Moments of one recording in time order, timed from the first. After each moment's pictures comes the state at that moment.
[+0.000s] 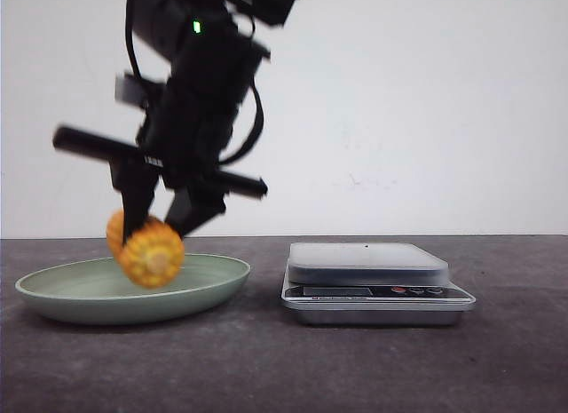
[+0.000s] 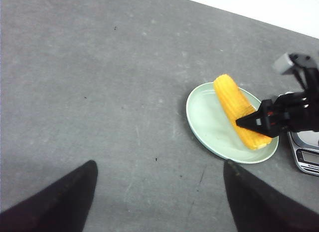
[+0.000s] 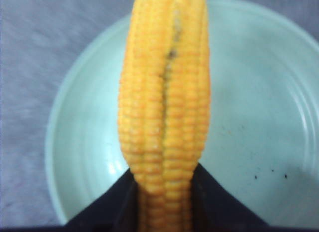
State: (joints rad) left arm -0.26 0.16 1.02 -1.34 -0.18 -0.36; right arm 0.91 2.07 1.55 -0.41 -0.03 0.45
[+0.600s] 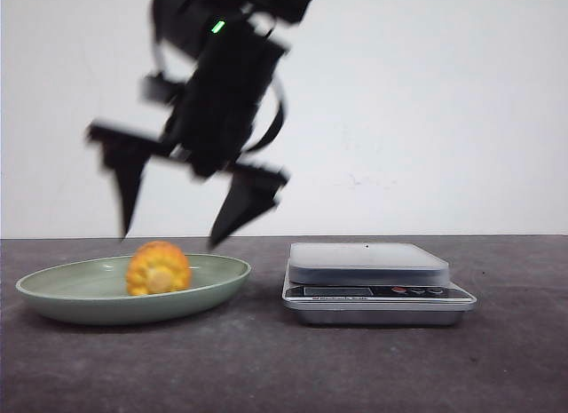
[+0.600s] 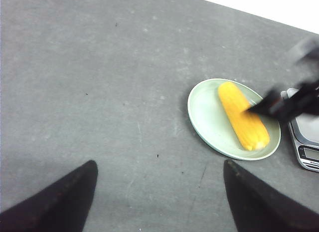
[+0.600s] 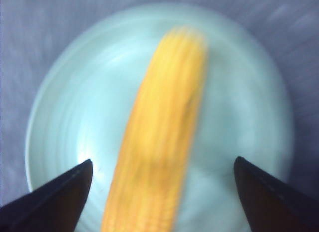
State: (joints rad) left arm -0.26 0.16 1.02 -1.35 -0.18 -0.36; right arm 0.82 1.97 1.56 -0.47 -0.03 0.40
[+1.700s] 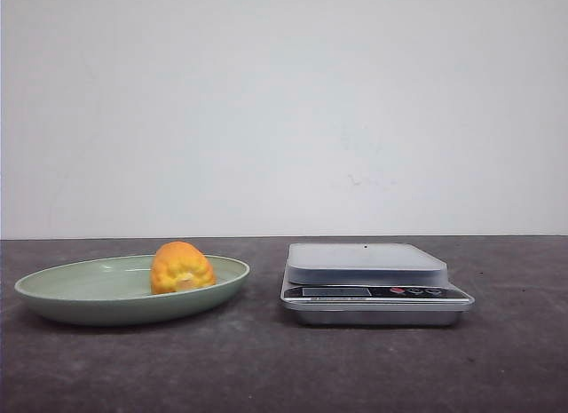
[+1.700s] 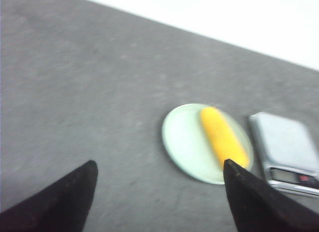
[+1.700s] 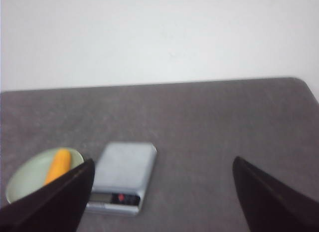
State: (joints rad) left arm -0.26 0.16 1.01 -1.22 -0.11 -0.36; right arm 0.16 0.33 1.35 -1.25 -0.05 0.19
